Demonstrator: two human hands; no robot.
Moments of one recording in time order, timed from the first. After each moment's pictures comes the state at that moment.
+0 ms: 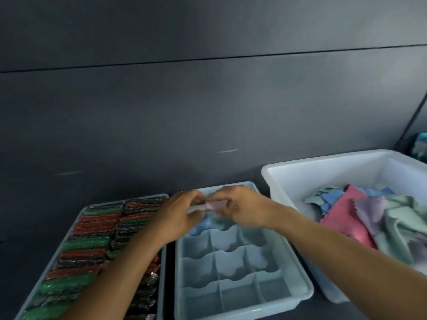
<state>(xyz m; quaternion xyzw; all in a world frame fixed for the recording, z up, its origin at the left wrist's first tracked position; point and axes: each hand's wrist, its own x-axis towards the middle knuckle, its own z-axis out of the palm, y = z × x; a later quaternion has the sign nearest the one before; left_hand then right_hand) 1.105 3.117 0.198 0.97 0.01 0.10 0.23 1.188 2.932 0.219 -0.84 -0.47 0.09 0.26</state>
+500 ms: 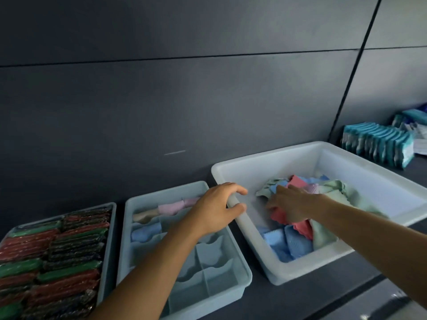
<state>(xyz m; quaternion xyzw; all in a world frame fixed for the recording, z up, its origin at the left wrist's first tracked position) 1.152 2.952 0.223 0.93 -0.15 0.04 0.33 1.254 2.733 0.194 -0.92 -0.33 0.11 -0.17</state>
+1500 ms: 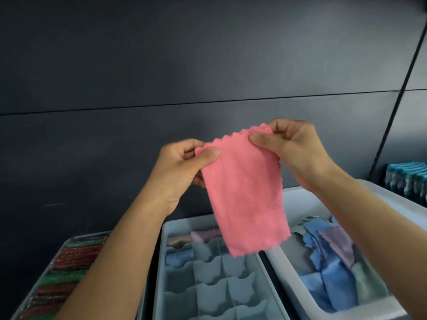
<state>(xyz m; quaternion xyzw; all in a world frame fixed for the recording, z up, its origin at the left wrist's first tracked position) 1.109 3.037 0.356 0.74 -0.04 0.23 0.63 1.193 2.846 0.375 -0.69 -0.29 -0.09 0.65</state>
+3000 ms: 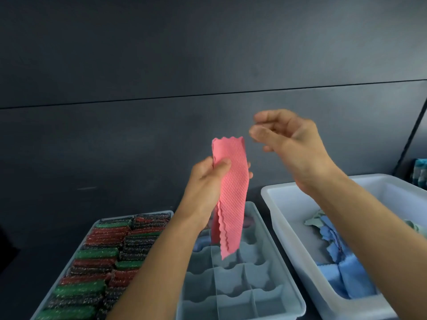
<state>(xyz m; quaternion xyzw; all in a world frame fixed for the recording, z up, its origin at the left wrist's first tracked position) 1.094 3.016 0.316 0.66 0.01 0.20 0.73 1.160 2.876 0.369 -0.67 -0.30 -0.05 0.68</state>
